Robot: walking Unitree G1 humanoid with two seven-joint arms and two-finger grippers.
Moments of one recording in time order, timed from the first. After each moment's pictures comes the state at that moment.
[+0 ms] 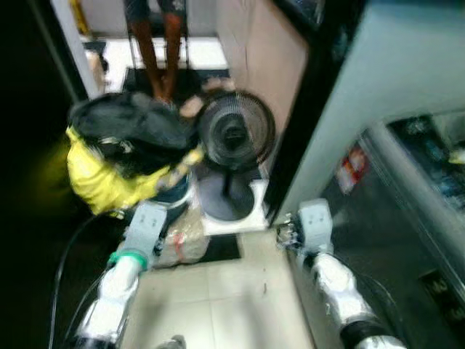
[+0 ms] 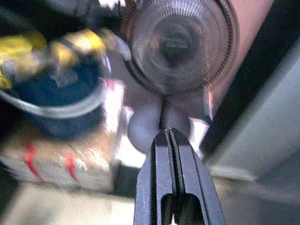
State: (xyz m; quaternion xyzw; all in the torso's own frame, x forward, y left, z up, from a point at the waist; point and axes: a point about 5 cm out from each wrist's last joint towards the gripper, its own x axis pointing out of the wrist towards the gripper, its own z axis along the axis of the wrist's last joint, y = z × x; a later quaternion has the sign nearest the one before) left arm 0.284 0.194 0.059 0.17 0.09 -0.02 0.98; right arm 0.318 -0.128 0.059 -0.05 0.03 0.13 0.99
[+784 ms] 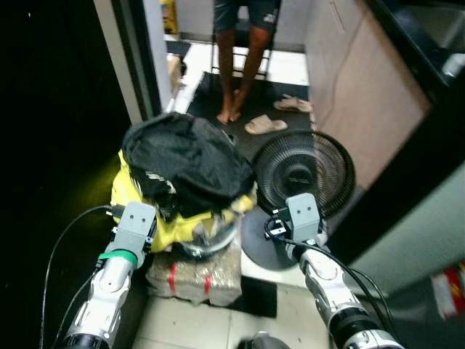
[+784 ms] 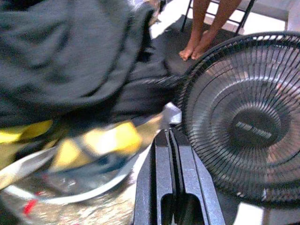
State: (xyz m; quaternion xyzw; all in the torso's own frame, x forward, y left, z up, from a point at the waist) left arm 0.285 0.185 0.057 0.16 0.08 -0.03 0.98; right arm 0.313 -0.143 0.048 -0.06 0.05 0.11 0.99
